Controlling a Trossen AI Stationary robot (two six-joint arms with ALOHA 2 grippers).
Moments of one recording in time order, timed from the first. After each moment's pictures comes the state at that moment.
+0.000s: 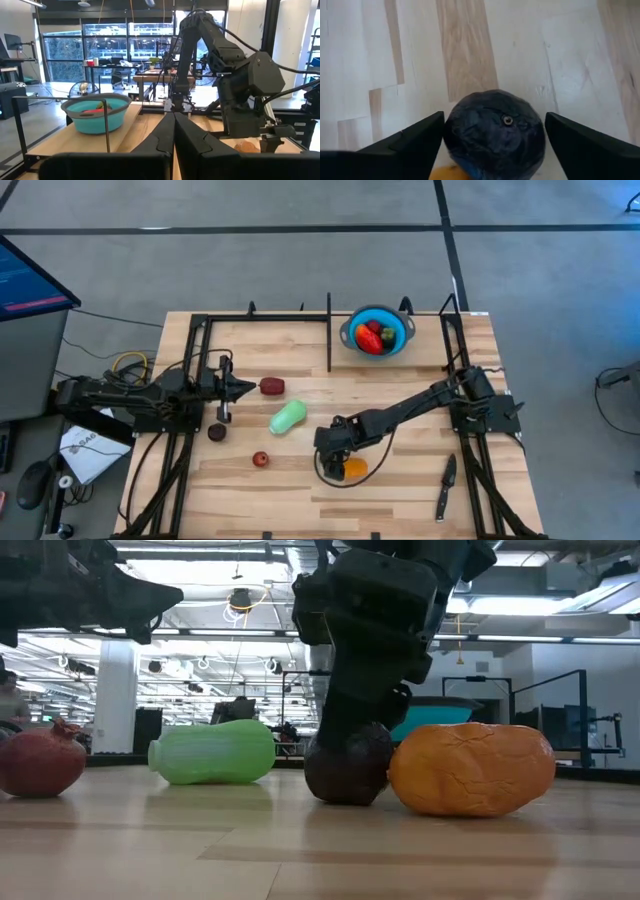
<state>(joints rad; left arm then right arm) 0.03 0.33 0.01 0.49 -0.08 0.01 0.30 2.02 1.35 -0.41 0.00 0.50</state>
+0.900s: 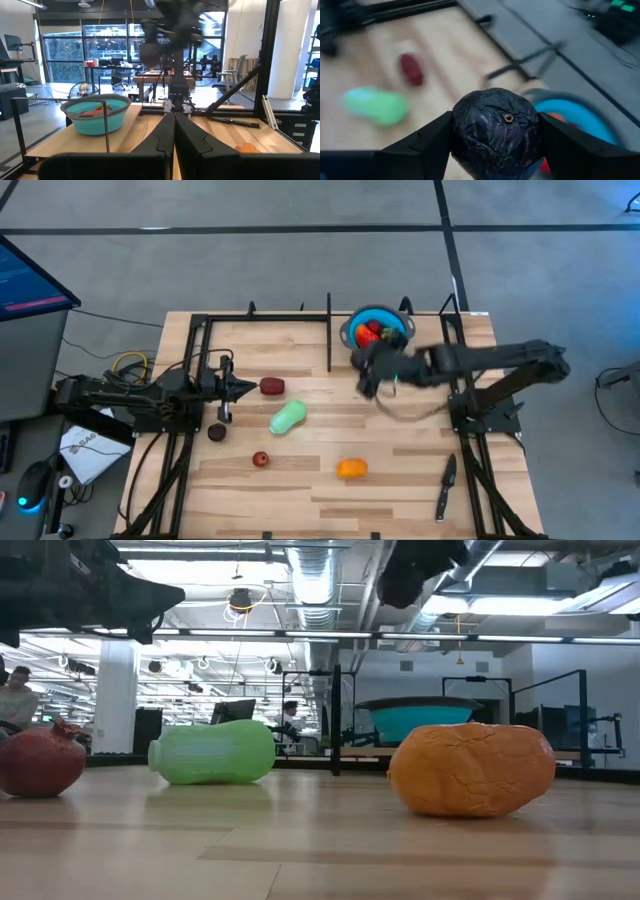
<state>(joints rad) 0.03 0.36 0.01 0.53 -0.08 0.01 0.08 1.37 1.35 -0.79 0.63 0.36</state>
